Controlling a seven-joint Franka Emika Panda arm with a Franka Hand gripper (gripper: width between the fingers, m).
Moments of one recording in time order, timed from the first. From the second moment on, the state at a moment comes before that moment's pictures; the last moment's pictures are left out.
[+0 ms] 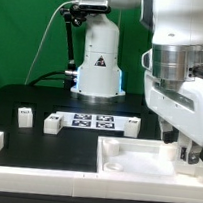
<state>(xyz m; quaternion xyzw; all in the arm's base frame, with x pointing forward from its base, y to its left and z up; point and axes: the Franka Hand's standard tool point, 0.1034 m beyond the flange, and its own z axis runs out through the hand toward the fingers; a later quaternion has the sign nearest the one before) 0.626 0.105 0.064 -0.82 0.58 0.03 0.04</state>
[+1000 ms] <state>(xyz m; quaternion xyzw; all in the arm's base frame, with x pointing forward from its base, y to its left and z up) 0.625 0.114 0.064 -0.98 0.17 0.01 0.03</state>
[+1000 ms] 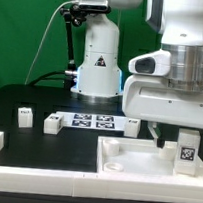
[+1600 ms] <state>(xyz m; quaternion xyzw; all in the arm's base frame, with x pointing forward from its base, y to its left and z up) 0.627 0.111 0.064 -0.99 0.11 0.00 0.03</state>
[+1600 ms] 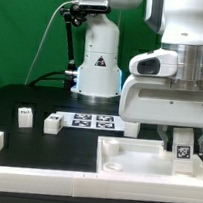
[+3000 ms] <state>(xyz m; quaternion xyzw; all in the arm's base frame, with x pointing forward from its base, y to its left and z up) 0.624 0.116 0.056 -0.75 0.65 0.01 0.06</state>
